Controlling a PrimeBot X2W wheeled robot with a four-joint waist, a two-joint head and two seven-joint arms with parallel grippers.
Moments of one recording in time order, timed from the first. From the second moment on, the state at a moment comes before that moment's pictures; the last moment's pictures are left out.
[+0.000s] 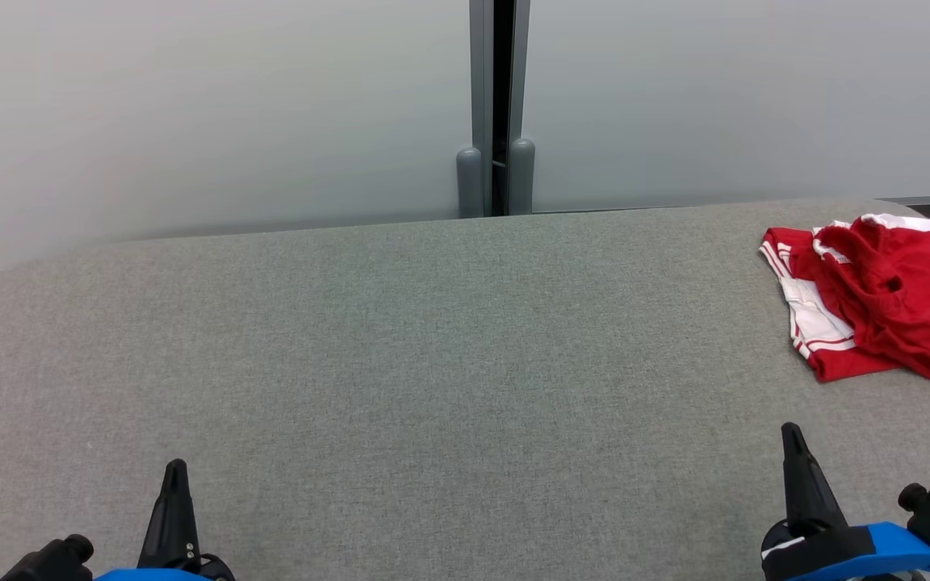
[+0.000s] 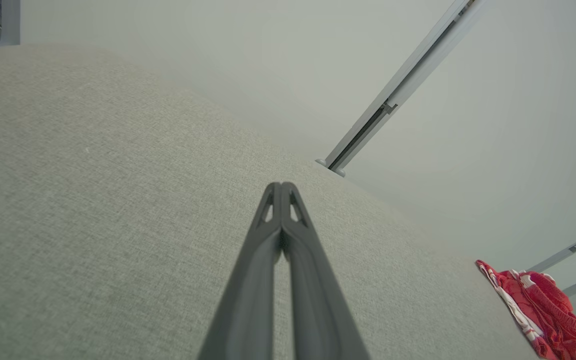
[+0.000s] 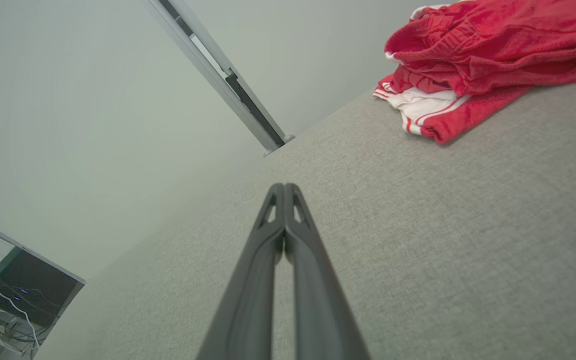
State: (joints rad) left arm 0.00 0.04 0.02 0.23 -0.61 -0.04 -0.14; right arm -0.01 -0.08 -0.02 0.26 0.61 0.13 -0.14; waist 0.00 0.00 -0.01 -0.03
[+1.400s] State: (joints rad) left arm -0.06 0.04 0.07 0.24 -1.14 -0.08 0.00; right arm -0.06 -0.07 -0.07 0.25 1.14 0.13 -0.01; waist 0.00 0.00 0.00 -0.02
